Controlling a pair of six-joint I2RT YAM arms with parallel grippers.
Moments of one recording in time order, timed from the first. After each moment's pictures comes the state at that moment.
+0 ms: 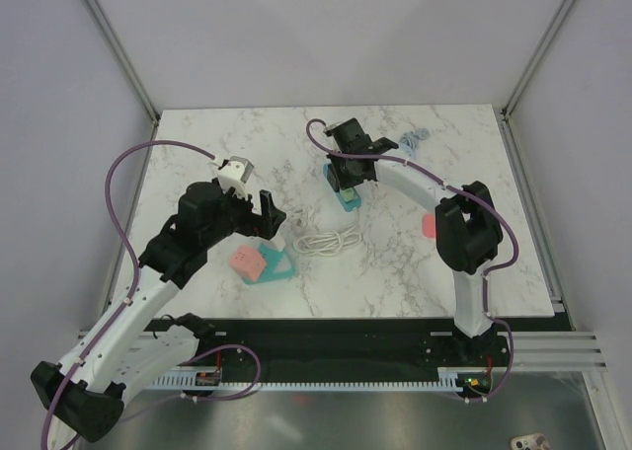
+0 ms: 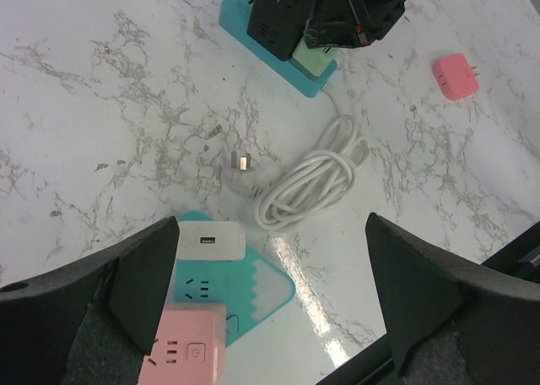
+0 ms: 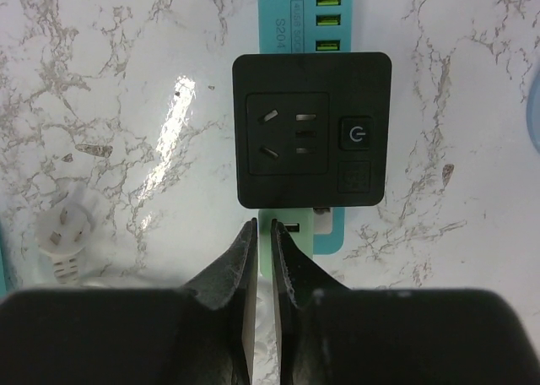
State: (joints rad) left arm -0.50 0.85 0.86 -0.42 0.08 -0.21; right arm 0.58 2.03 1.69 -0.61 0.06 0.17
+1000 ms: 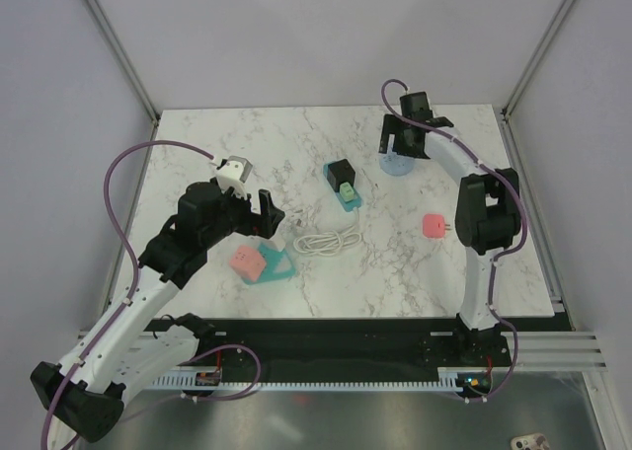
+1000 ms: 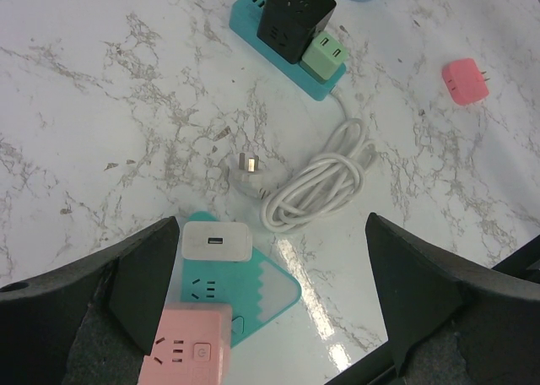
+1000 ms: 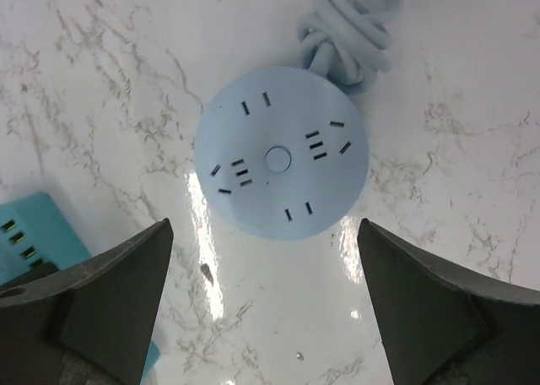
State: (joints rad) left arm -0.50 0.84 0.86 -0.42 0.05 -0.21; right arm 0.22 2.09 1.75 -0.53 0.12 0.33
